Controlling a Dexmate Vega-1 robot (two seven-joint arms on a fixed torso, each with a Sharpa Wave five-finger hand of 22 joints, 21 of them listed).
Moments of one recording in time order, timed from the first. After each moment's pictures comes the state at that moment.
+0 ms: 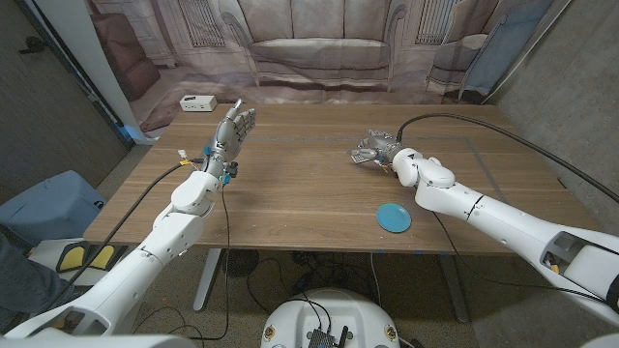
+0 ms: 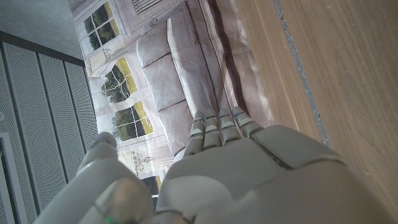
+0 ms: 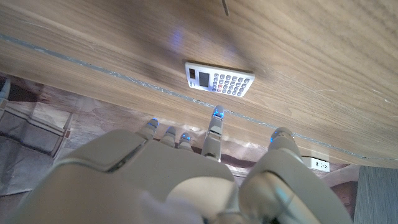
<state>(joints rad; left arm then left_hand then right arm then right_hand) 0.95 0.59 0.30 -1.49 -0.62 -0.37 0.01 0.13 -0.04 0.38 -0.07 0.19 0.22 0.12 0.19 0.18 0.20 0.10 0.22 0.20 0.12 0.10 0.19 0.18 0.00 0.09 0.27 0.17 -0.52 -0.66 -0.90 -1.59 -0.56 -0.48 0.12 0.18 0.09 0.18 -0.11 0.19 0.38 -0.12 0.20 0.19 -0.18 0.02 0.20 0.20 -0.17 0.07 0.20 0.22 -0.17 0.09 0.18 0.18</state>
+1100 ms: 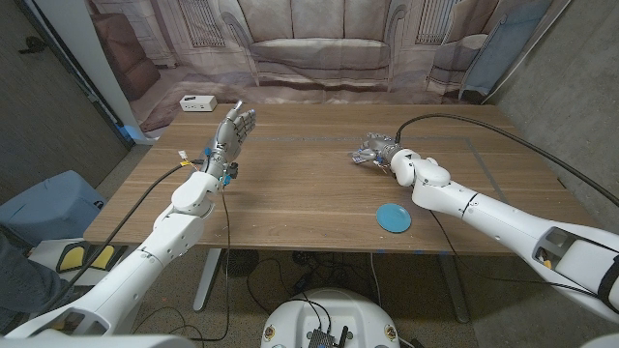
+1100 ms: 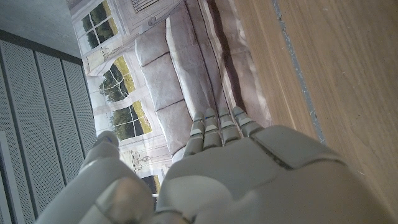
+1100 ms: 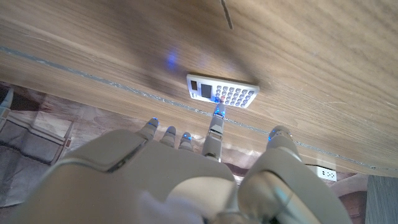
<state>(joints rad) 0.95 0.59 0.30 -1.49 -0.63 -0.36 0.02 0.13 -0.03 0.38 -0.07 0.19 0.22 0.12 0.19 0.18 0.20 0.11 0.22 0.20 0.13 0.10 0.19 0.18 0.01 0.09 0.25 0.17 -0.49 -0.64 -0.93 -1.53 -0.55 -0.49 0.12 0.19 0.10 0.19 -0.11 0.18 0.41 -0.12 0.21 0.19 -0.17 0.00 0.20 0.20 -0.17 0.07 0.21 0.21 -0.17 0.09 0.20 0.18</state>
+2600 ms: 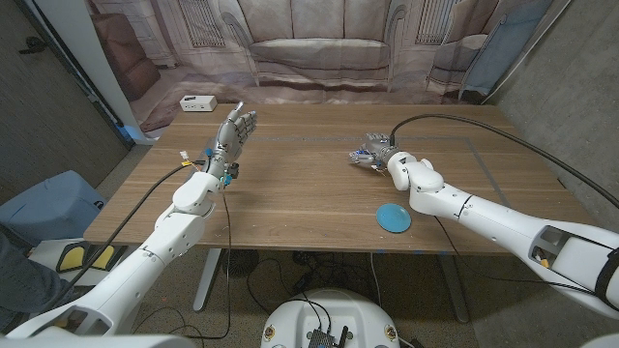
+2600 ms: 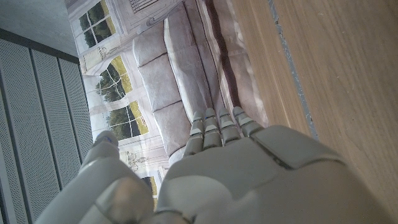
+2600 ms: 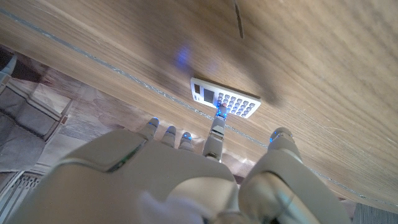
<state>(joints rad) 0.94 0.58 0.30 -1.47 -0.64 -0.35 0.00 0.13 -0.03 0.38 -0.08 0.19 0.23 0.11 0.19 0.18 0.21 0.10 0.22 0.20 0.13 0.10 0.19 0.18 0.01 0.10 0.24 0.17 -0.46 -0.63 -1.00 -1.50 -0.69 -0.52 0.15 0.17 0.09 0.19 -0.11 0.18 0.49 -0.13 0.22 0.19 -0.17 0.00 0.22 0.20 -0.17 0.07 0.22 0.22 -0.17 0.09 0.20 0.18</state>
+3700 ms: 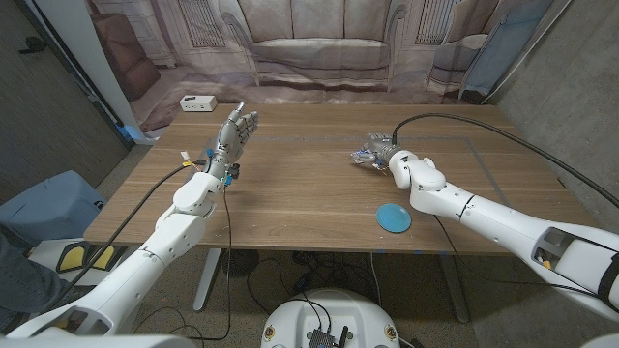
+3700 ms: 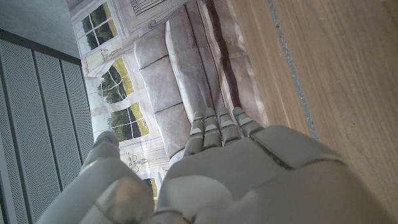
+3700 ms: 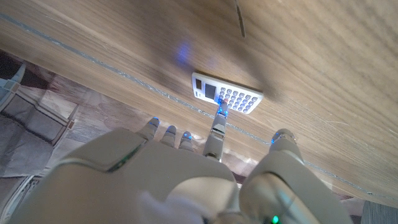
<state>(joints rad) 0.94 0.58 0.31 -1.48 -0.64 -0.36 0.00 0.12 -0.02 0.38 -0.08 0.19 0.24 0.12 0.19 0.18 0.21 0.10 0.22 0.20 0.14 0.10 0.19 0.18 0.02 0.10 0.23 0.17 -0.48 -0.64 -0.97 -1.55 -0.68 -0.54 0.16 0.16 0.07 0.18 -0.11 0.18 0.46 -0.13 0.20 0.19 -0.17 0.01 0.22 0.20 -0.17 0.07 0.23 0.22 -0.17 0.09 0.20 0.18</state>
